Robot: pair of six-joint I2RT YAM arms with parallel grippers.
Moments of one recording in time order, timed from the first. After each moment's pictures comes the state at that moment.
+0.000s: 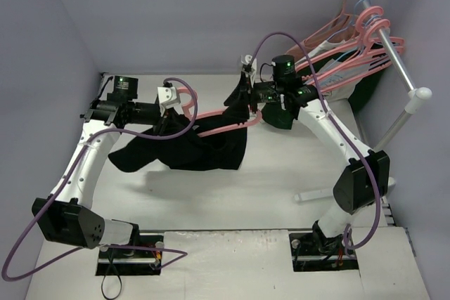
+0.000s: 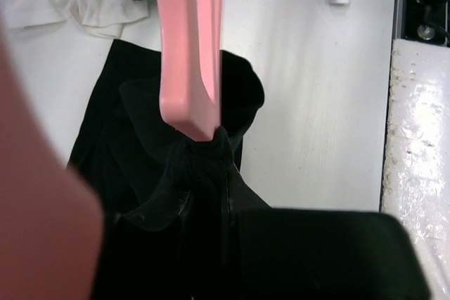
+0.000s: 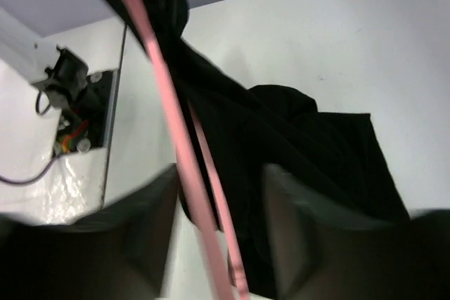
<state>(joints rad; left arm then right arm) -0.18 1.34 1.42 -0.93 1.03 0.77 0.41 1.64 1.51 -0.32 -1.09 -0.21</state>
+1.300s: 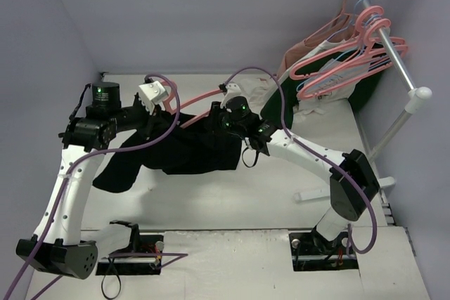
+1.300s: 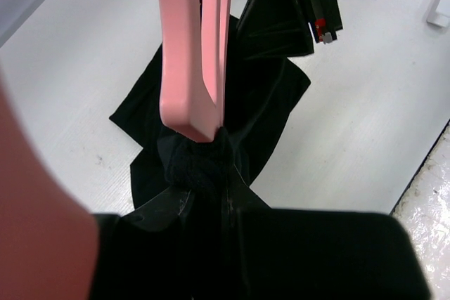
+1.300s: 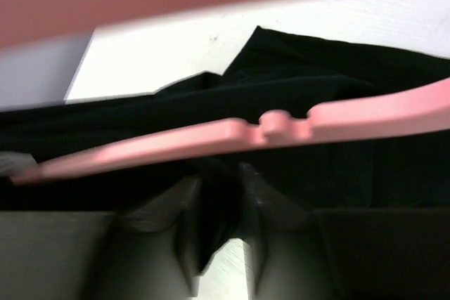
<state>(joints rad) -0.16 1.14 1.39 -0.89 0.65 0.45 0.78 1.63 1.21 -0.01 0.00 0.55</state>
